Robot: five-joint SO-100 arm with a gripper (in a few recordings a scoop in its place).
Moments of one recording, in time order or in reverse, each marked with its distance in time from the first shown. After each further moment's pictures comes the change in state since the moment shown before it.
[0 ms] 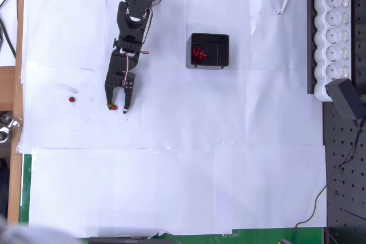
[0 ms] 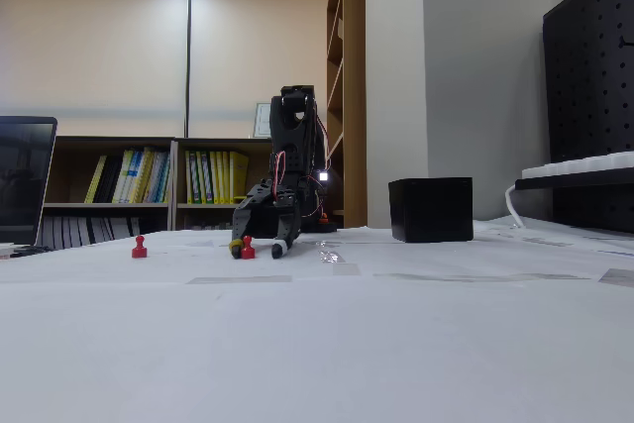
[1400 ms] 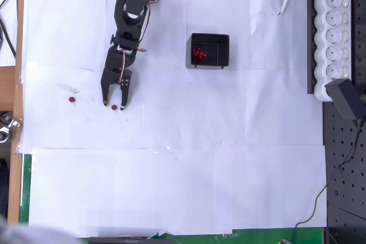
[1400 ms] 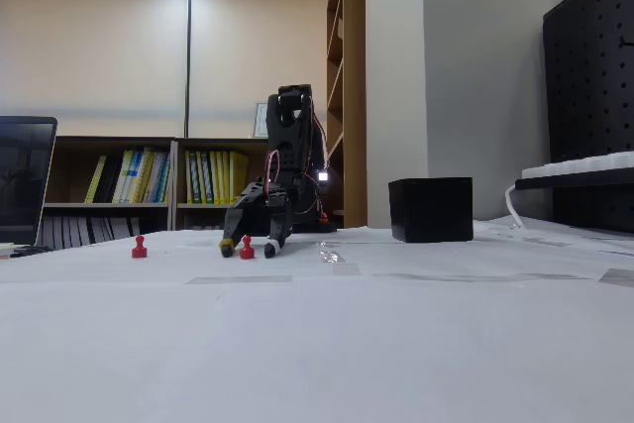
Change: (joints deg) arm 3.8 -1.3 -1.6 1.3 1.6
